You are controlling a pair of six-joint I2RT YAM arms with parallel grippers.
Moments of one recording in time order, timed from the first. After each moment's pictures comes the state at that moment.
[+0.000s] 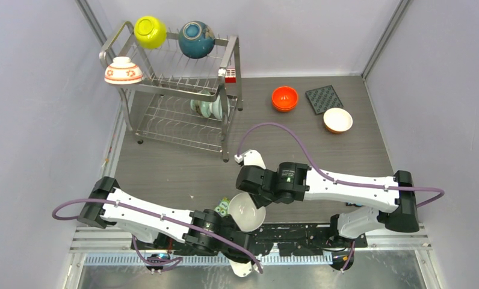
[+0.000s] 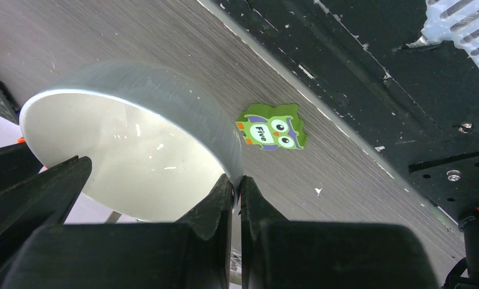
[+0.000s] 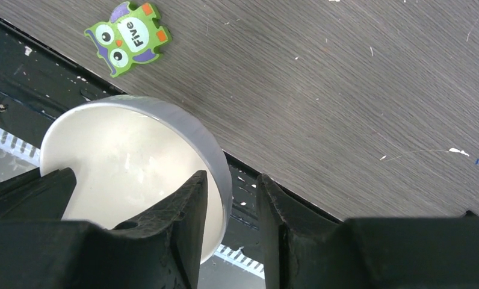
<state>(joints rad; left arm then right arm) -1.81 1.33 1.09 -1.05 -0.35 0.78 1.34 1.37 1.27 -1.06 0.35 0.69</state>
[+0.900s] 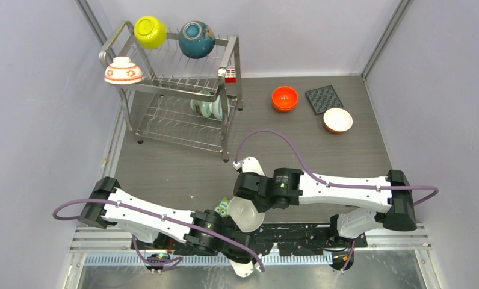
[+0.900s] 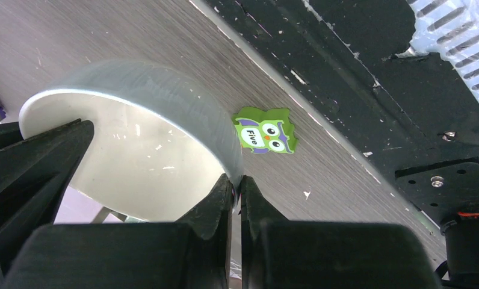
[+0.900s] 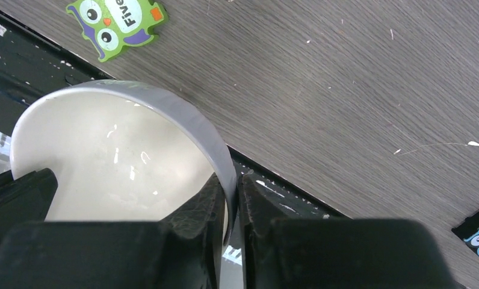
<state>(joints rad) -1.81 1.33 1.09 -1.05 -0.33 0.74 1.37 1.39 1.21 -1.03 0.34 0.72</state>
